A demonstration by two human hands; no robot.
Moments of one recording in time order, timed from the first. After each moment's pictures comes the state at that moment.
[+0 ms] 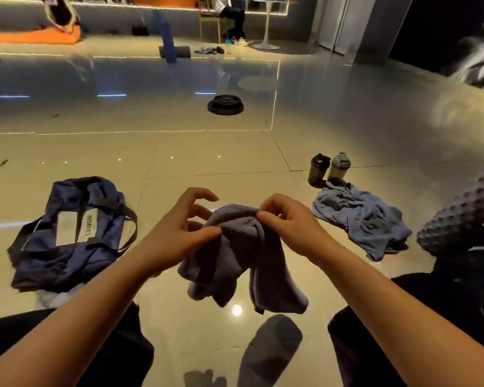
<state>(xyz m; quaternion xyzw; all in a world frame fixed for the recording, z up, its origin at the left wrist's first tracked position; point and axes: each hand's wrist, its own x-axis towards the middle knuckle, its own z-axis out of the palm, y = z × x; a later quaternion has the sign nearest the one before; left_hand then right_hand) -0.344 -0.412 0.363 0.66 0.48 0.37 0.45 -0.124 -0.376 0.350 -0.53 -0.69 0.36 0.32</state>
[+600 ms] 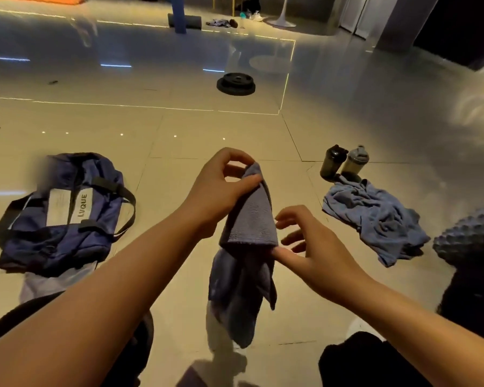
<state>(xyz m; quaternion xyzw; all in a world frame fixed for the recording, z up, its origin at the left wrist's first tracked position) -0.305 -0.333 0.359 0.55 0.50 0.49 0.45 -0.125 -0.383 0.339 -0.52 -0.77 0.28 0.24</state>
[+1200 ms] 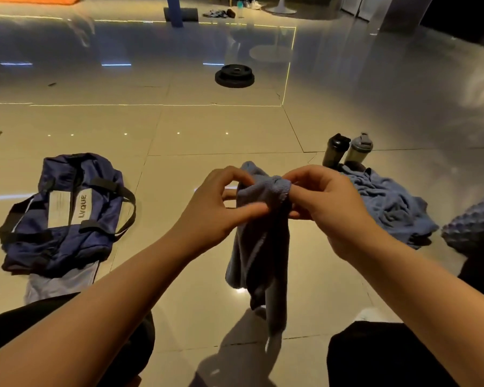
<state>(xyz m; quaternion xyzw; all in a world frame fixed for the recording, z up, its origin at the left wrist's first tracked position) -0.298 -0.351 0.338 0.64 0.48 0.43 0.41 -0.120 -0.347 0.366 -0.50 -0.55 0.50 0.43</state>
